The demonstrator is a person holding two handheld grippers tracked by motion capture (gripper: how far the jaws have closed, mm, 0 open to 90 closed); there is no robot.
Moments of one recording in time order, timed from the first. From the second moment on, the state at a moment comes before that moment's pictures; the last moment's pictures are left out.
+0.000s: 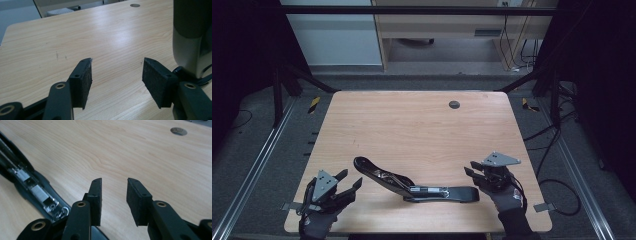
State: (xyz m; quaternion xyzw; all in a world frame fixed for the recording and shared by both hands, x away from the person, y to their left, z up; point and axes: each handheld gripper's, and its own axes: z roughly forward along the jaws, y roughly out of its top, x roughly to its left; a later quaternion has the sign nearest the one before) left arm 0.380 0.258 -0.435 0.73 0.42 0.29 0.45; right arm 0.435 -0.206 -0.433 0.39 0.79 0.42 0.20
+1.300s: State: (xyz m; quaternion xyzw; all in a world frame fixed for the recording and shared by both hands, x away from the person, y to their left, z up) left arm 0.351 0.245 -0.401 0.72 0.38 0.28 0.52; right arm 0.401 -0.232 -0.458 0.43 0.78 0.41 0.20
